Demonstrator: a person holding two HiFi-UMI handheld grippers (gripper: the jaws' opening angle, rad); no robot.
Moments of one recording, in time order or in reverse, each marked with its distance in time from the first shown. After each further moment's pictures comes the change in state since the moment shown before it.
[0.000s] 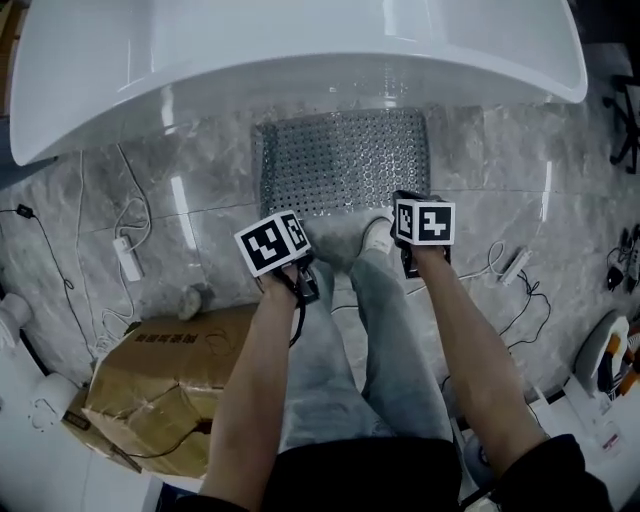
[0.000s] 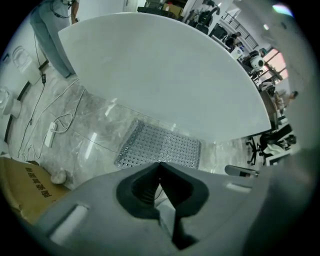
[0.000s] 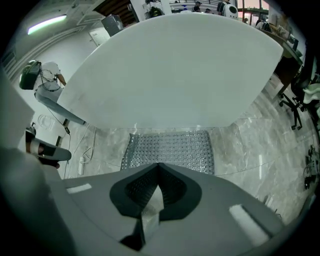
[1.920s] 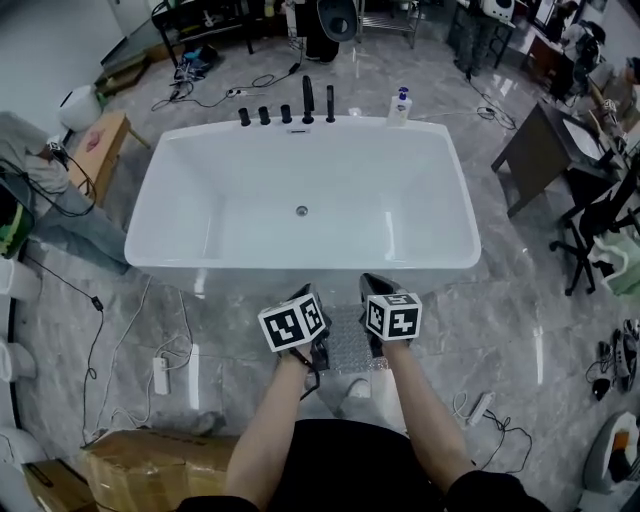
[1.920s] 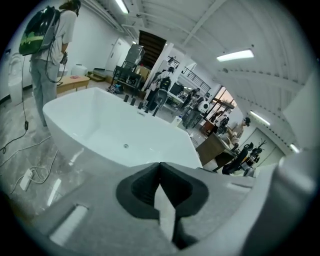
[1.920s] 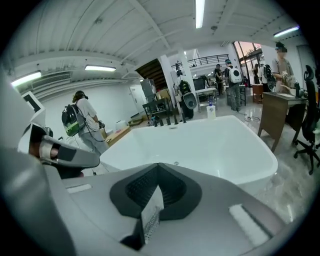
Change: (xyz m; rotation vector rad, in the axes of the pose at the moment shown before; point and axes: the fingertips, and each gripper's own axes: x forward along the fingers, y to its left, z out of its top) left arm -0.368 -0.210 0.141 0.148 -0.581 -0.333; right arm -0.377 0.132 0.228 -0.193 -0.664 0.189
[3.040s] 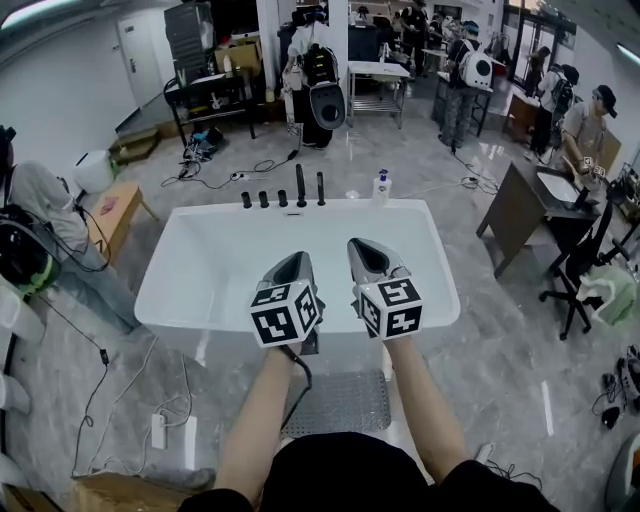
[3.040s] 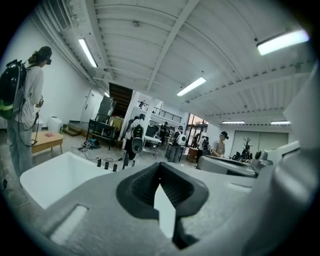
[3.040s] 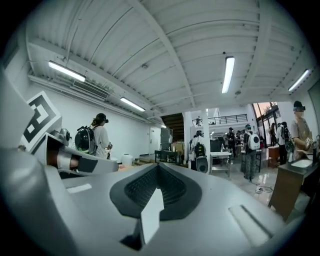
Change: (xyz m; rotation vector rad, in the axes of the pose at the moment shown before) left arm -0.121 -0.159 0.194 0.339 -0.515 -0.154; right arm -0.150 0.072 0.266 -0.368 -0.582 0.074
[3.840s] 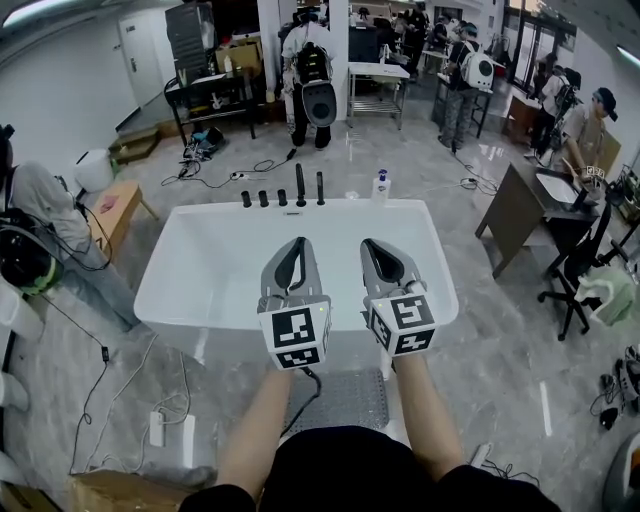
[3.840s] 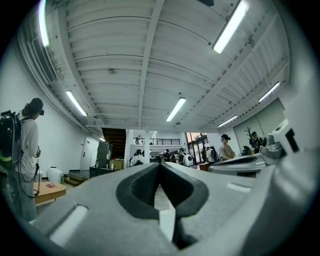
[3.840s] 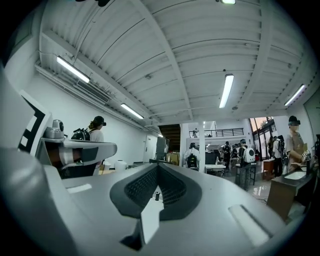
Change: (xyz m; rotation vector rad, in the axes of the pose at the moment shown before) left arm -0.043 -0.037 0.055 0.341 -0.383 0.062; right arm -0.045 -0.001 0.031 -0.073 -0.125 -0.059
